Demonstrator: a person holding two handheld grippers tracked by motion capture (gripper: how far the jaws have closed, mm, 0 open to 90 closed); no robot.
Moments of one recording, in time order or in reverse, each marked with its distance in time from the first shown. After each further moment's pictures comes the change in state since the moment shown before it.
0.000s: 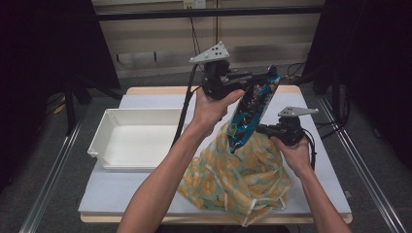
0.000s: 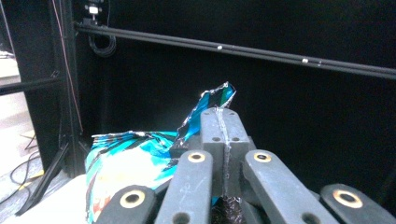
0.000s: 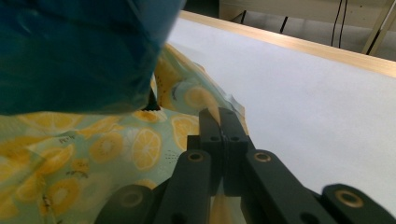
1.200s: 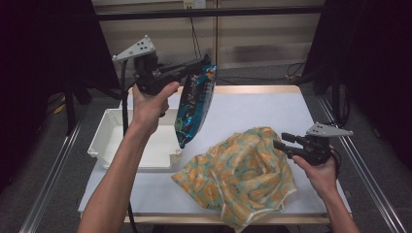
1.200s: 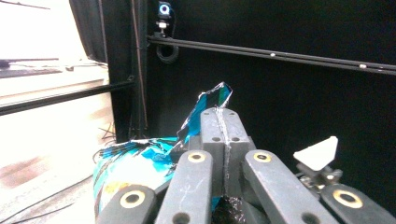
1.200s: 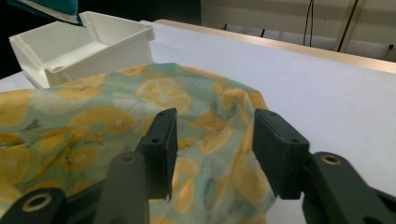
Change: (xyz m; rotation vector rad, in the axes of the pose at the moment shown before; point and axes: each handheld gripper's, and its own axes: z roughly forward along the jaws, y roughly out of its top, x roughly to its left) left arm 0.026 0.010 -0.131 -0.017 0.235 0.019; right arm 0.006 -0.039 -0.068 -0.071 -0.070 0.020
